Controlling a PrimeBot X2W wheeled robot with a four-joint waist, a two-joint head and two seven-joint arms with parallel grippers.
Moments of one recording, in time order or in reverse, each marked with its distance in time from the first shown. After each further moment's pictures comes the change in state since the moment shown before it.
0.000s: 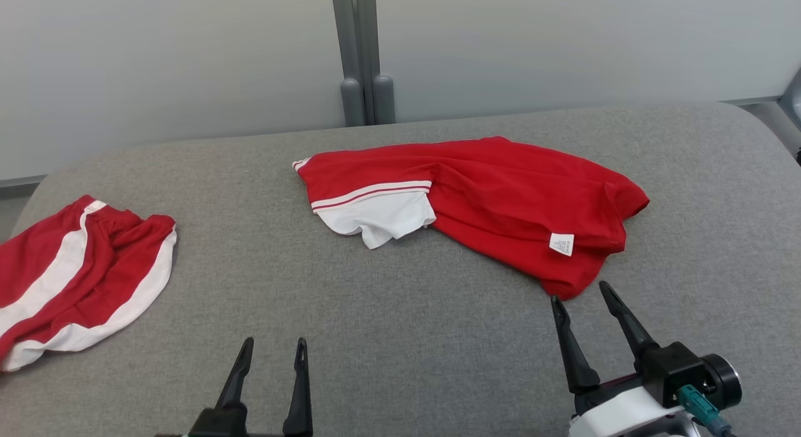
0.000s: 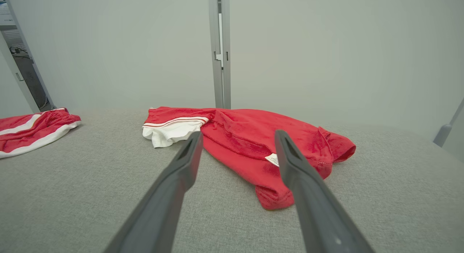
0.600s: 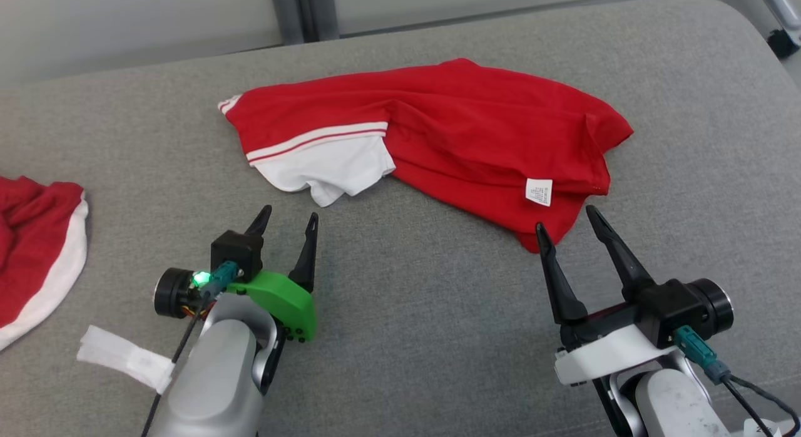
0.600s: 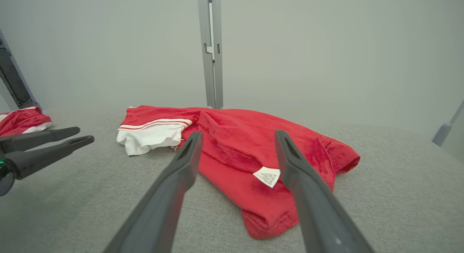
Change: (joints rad) left arm -0.663 -0.001 -0.059 0.678 -0.040 -0.141 0.000; right arm -0.170 -0.010 0.045 -0.026 -0.002 0.000 0.000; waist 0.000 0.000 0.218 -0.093
